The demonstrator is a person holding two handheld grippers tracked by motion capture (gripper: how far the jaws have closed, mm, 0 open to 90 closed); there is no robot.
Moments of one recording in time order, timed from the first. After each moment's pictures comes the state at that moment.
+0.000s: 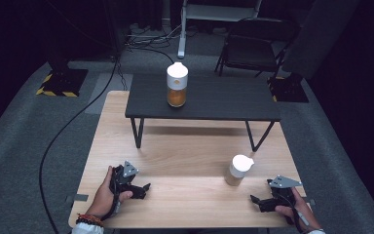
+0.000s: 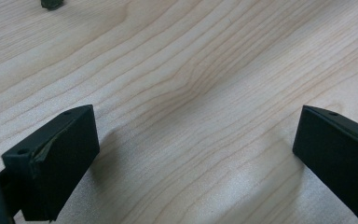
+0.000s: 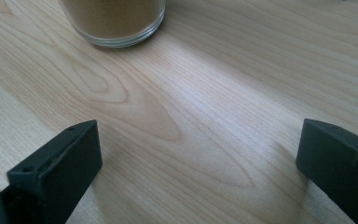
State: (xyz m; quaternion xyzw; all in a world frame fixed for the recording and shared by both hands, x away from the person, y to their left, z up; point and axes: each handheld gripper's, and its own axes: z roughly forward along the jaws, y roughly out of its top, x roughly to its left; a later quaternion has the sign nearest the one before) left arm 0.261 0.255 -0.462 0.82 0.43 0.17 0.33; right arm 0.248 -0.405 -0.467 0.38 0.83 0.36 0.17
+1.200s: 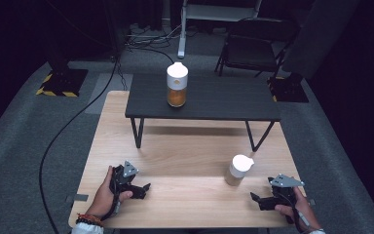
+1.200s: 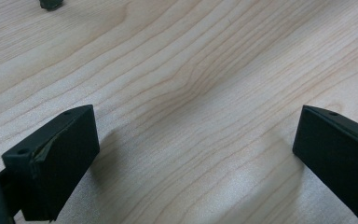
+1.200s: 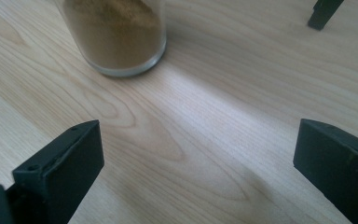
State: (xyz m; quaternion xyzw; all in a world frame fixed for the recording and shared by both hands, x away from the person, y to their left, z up) left arm 0.261 0.255 -0.461 0.82 0.43 0.17 0.33; right arm 0.237 -0.397 -0.454 0.39 0.82 0.37 0.19
